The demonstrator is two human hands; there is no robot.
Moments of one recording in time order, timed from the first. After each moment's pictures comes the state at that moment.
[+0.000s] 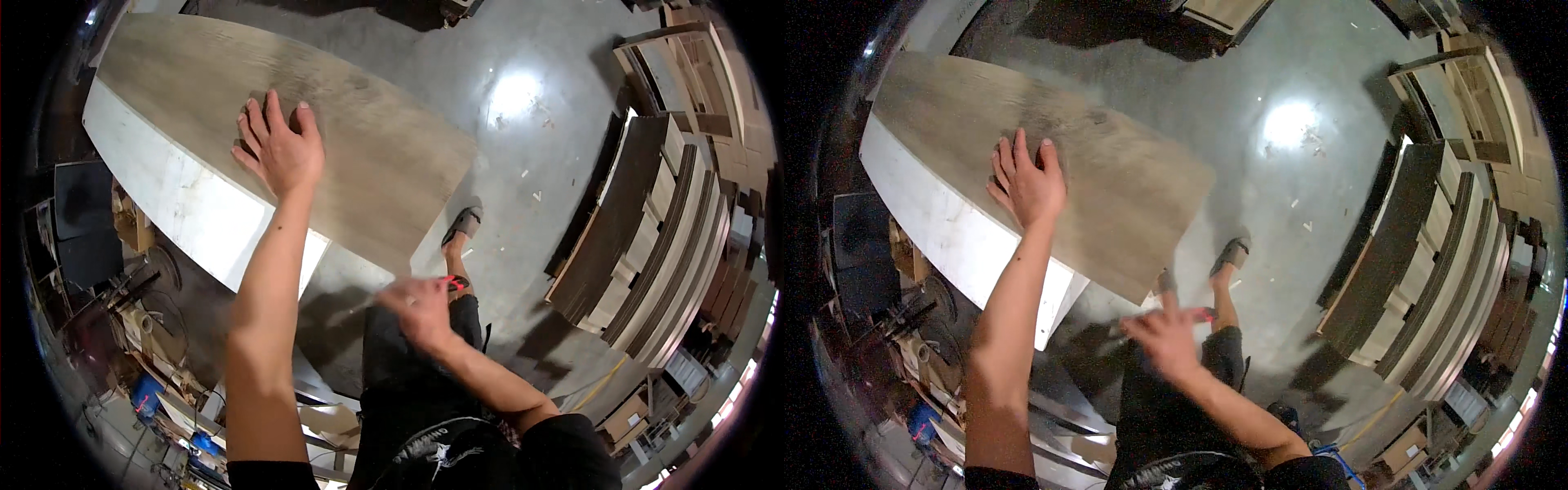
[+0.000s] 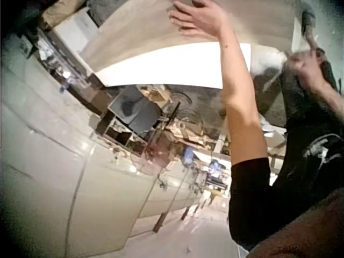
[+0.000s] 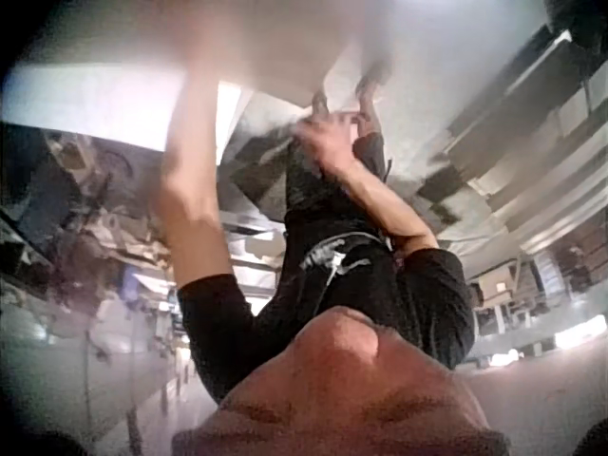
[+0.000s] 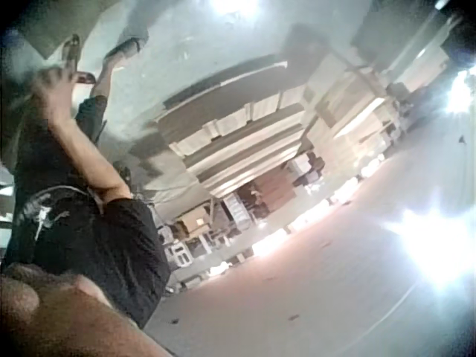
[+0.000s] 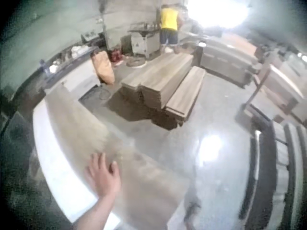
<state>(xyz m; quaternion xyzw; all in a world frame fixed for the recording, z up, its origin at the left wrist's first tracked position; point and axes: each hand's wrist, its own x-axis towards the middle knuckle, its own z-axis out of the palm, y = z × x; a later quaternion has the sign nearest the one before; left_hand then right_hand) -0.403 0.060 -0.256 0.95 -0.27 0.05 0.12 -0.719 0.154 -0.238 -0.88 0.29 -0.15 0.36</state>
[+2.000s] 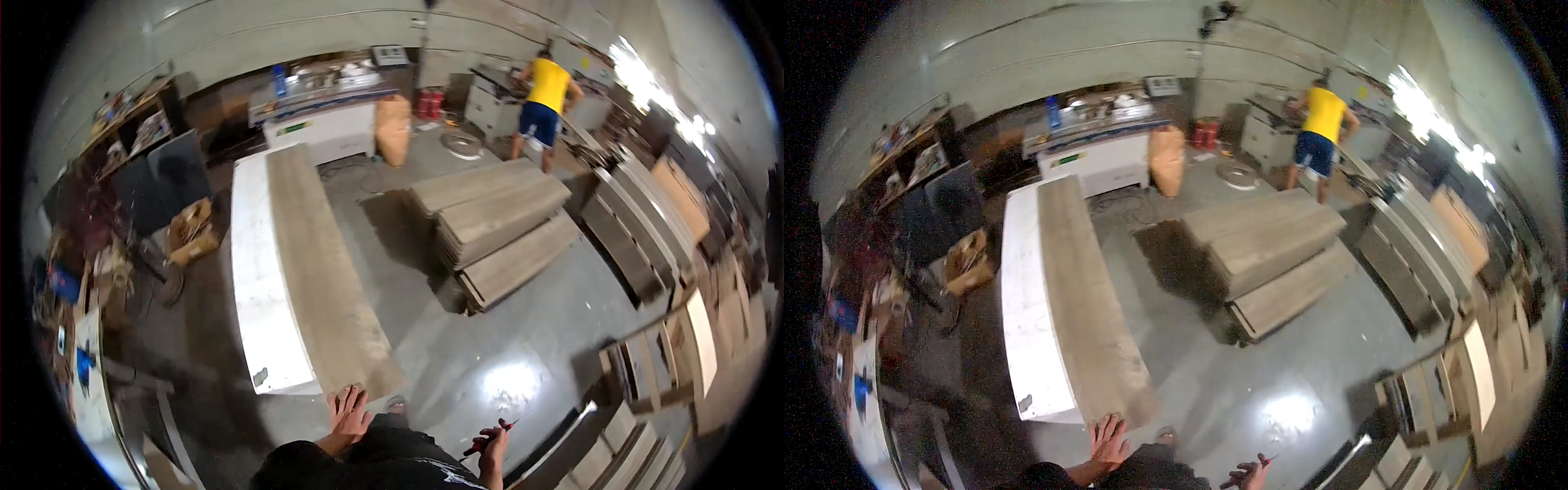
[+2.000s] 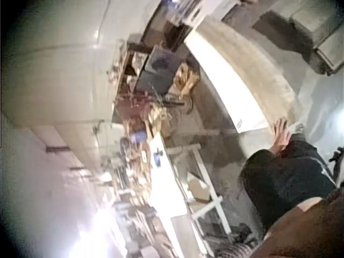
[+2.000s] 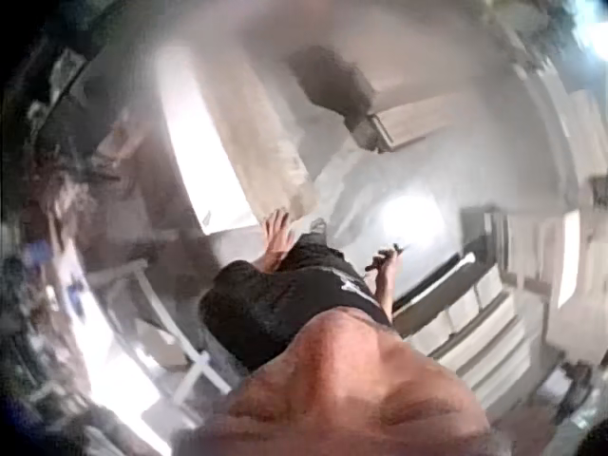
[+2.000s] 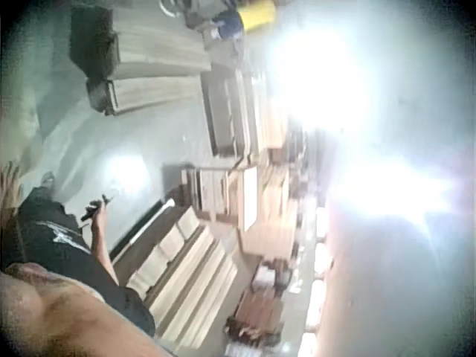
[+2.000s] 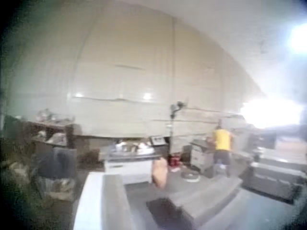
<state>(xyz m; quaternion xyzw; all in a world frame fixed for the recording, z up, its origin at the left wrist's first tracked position) -0.668 0.128 -0.201 0.93 -0.31 -0.05 0.21 -0.897 -0.160 -0.119 -0.37 0.57 -0.25 0.69</state>
